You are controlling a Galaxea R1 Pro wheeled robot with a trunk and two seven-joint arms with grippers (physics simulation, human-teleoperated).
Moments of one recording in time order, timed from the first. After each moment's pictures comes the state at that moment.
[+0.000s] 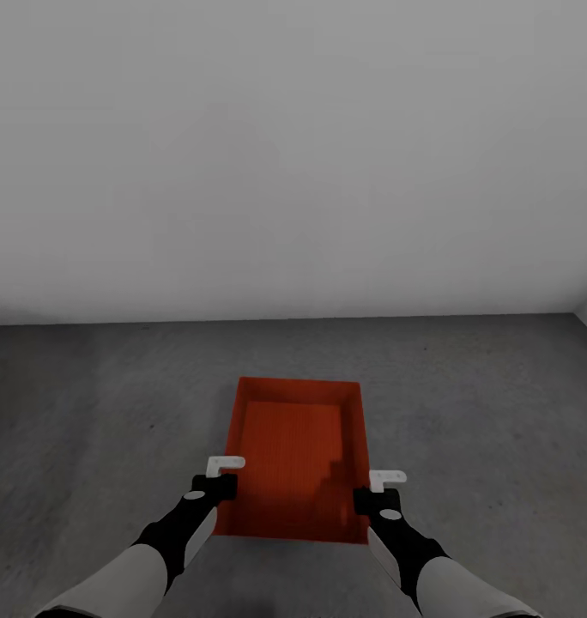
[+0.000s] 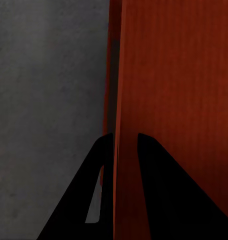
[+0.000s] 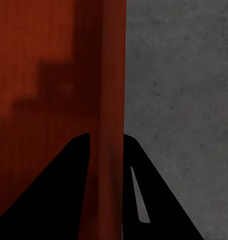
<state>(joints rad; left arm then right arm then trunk) -0.67 -0.08 -0.15 -0.34 0.12 0.05 0.14 -0.66 0.10 0.14 -0.25 -0.08 -0.06 -0.24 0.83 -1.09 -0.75</state>
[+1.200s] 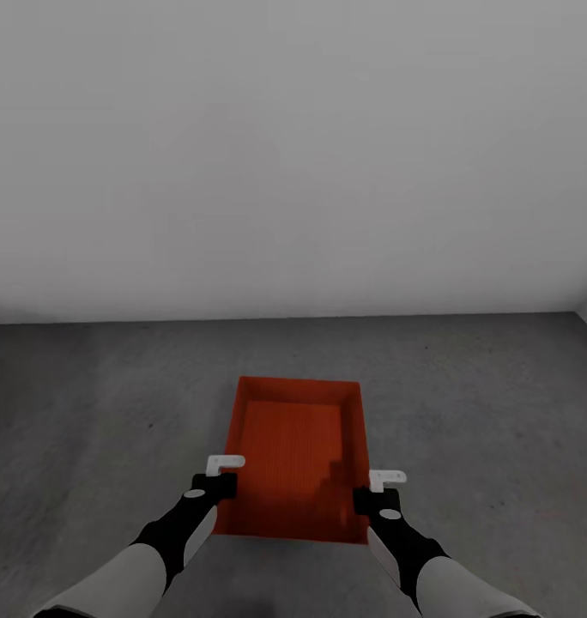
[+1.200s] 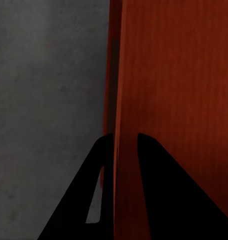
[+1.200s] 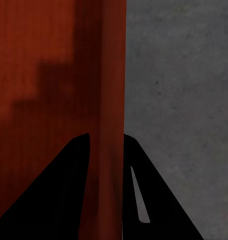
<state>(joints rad) -0.67 -0.08 -0.19 -0.36 0.16 0.07 0.15 -0.66 0.10 0.14 -0.25 -0.08 -0.06 -0.24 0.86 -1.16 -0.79</state>
